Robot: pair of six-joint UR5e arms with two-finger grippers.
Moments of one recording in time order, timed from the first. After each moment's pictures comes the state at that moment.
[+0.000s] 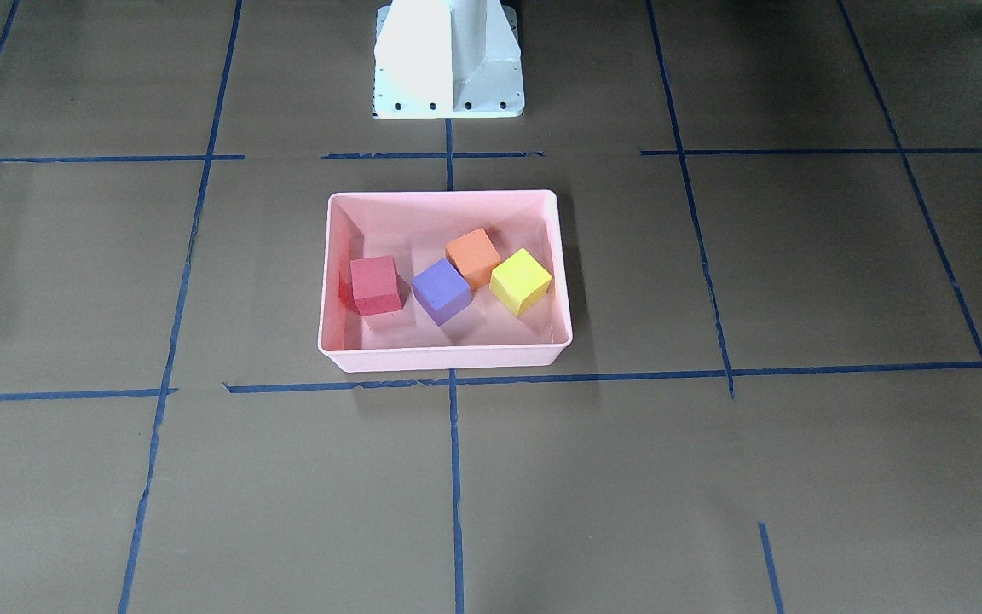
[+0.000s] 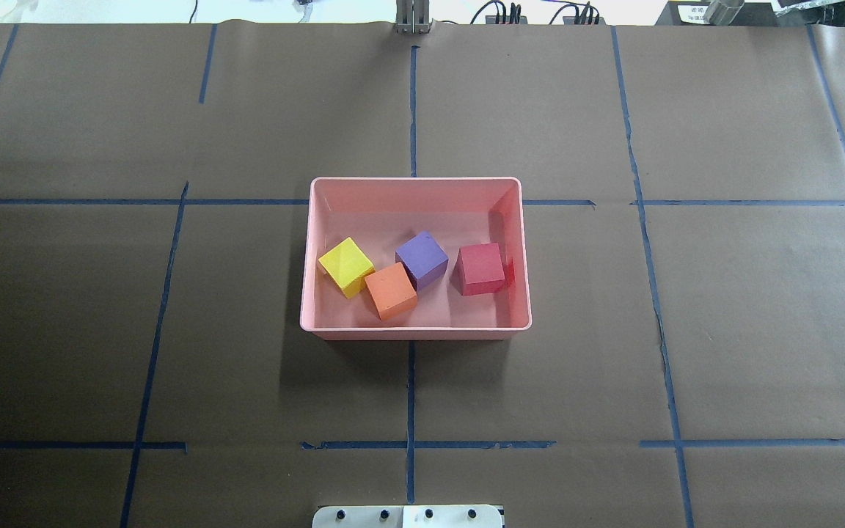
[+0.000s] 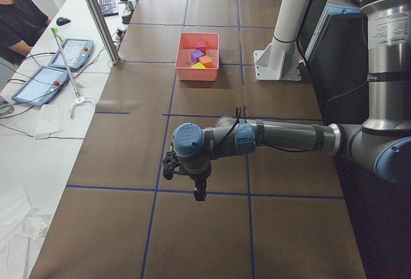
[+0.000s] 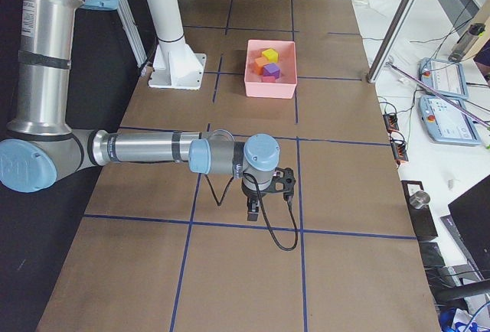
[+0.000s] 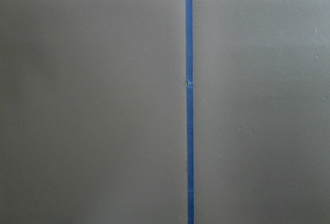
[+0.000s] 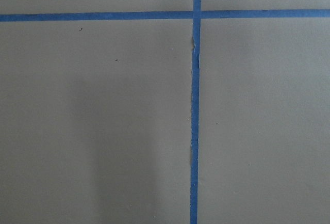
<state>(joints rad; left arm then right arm) -1.60 -1.43 -1.77 -1.35 -2.39 0.16 1.53 -1.74 1.79 -1.65 2.40 0.02</state>
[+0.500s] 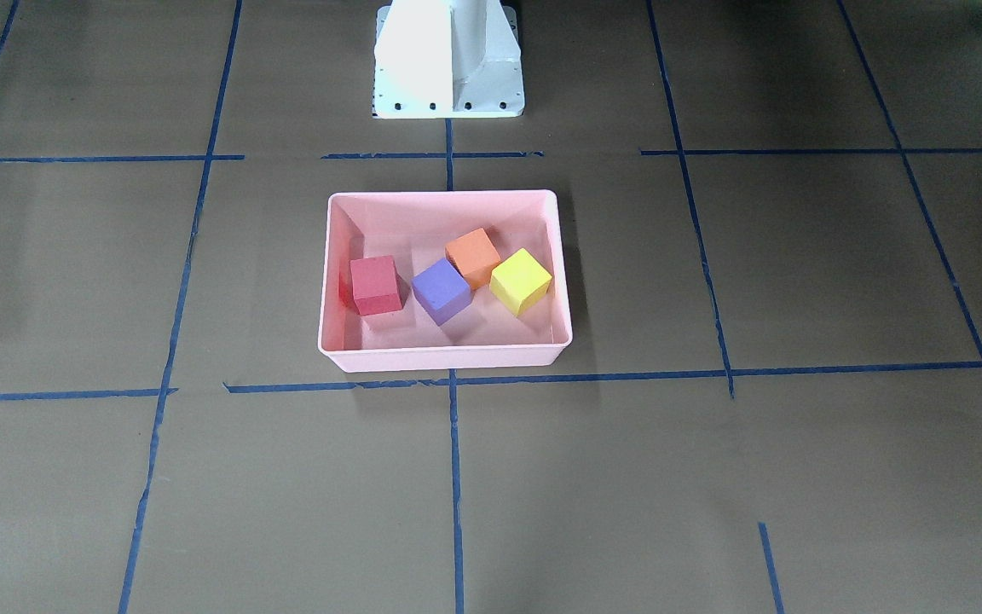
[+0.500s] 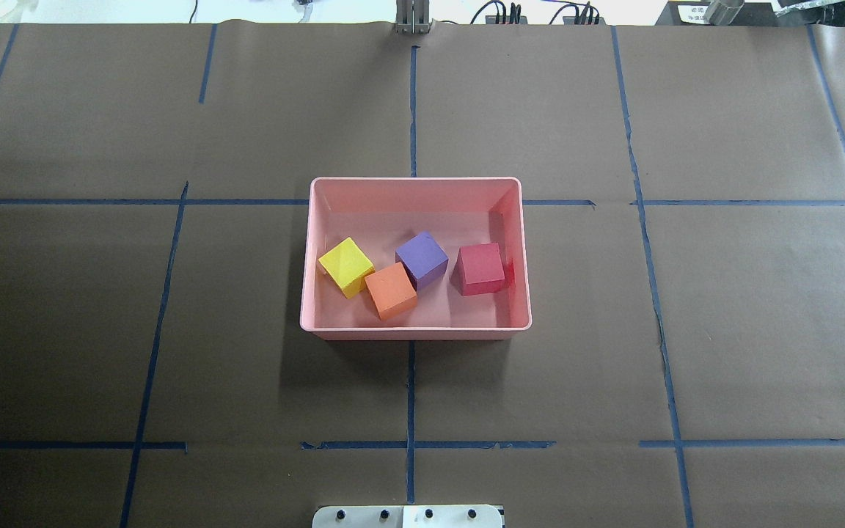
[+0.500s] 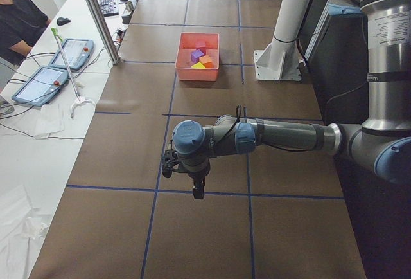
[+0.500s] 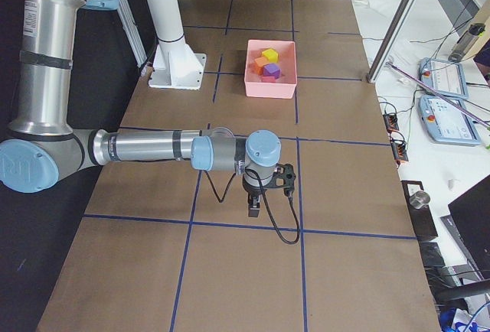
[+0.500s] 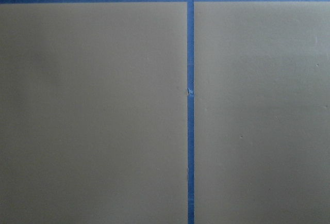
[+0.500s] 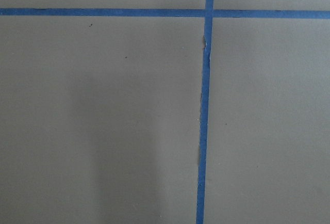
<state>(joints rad) -1.60 -1.43 -1.78 -1.38 -2.38 0.13 1.50 -1.74 1.81 -1.65 2.39 0.02</state>
